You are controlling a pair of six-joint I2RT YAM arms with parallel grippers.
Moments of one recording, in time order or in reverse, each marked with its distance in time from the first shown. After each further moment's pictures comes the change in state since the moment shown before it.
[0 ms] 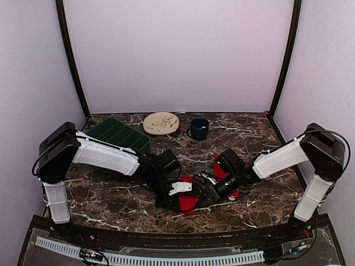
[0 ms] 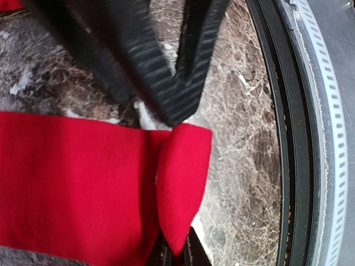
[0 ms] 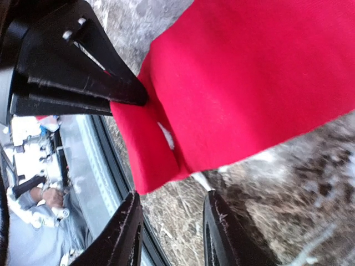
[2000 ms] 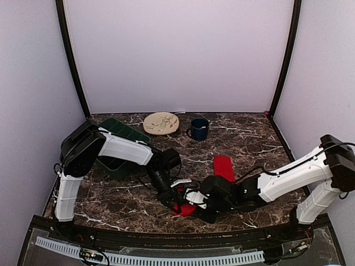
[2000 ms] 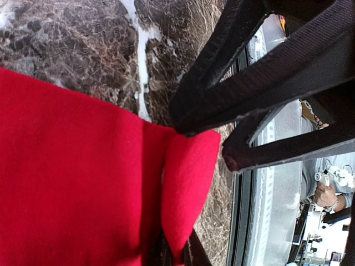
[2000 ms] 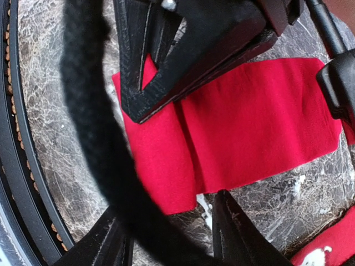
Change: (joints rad) left arm 0.126 0.254 0.245 -0.321 0.405 -0.033; right arm 0.463 -0.173 -0.019 -0.020 0.911 -0.390
